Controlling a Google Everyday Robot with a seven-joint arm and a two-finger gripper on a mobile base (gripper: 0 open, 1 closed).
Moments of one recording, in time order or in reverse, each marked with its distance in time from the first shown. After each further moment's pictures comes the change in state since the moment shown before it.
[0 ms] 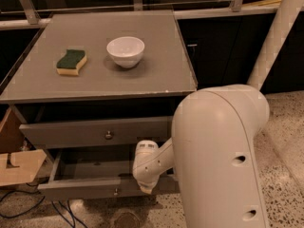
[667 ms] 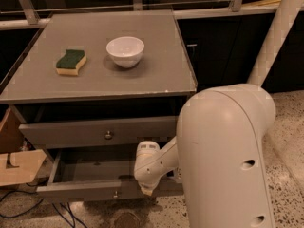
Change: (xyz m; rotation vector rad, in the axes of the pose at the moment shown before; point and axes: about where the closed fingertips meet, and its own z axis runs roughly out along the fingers) arm 0.006 0.005 -0.007 0.005 -0.003 0.011
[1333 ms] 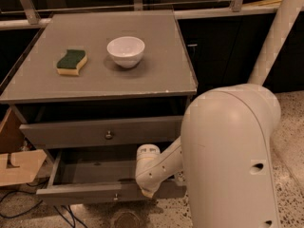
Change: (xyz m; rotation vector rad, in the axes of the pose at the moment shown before) arm 0.010 0.005 -0.004 0.020 0.004 0.023
